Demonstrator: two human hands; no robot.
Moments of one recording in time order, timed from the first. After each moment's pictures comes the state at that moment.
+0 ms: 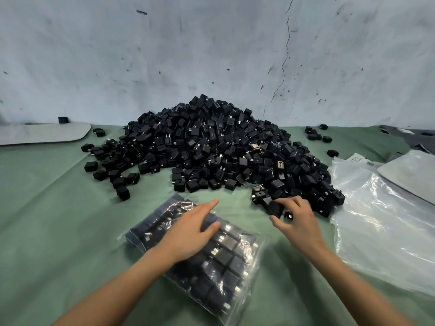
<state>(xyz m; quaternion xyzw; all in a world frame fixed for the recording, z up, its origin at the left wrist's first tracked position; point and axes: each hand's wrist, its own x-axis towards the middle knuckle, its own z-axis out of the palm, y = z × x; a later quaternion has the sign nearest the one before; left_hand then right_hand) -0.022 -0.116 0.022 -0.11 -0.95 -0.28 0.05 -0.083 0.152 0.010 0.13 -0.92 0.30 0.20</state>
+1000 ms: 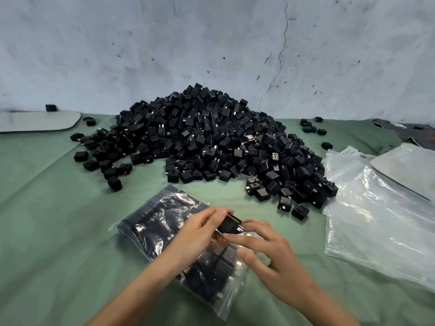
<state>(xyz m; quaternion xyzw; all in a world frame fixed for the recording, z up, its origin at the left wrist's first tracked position) 0.014 -0.076 0.040 -0.06 -0.73 -0.68 -0.05 0.018 0.114 0.030 0.34 -0.84 0.42 0.09</state>
